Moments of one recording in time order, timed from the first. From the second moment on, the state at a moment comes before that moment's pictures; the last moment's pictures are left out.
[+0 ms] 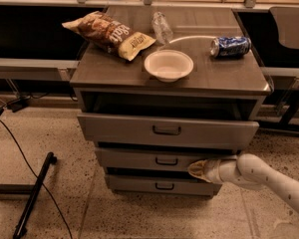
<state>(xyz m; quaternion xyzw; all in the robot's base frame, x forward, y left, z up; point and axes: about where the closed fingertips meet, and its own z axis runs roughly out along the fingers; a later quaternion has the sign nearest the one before) 0.595 -0.207 0.369 -0.62 0.65 0.12 0.42</state>
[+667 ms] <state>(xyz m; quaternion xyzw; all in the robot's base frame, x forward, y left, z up) 0.556 -0.227 0.372 -0.64 0.61 0.19 0.41</state>
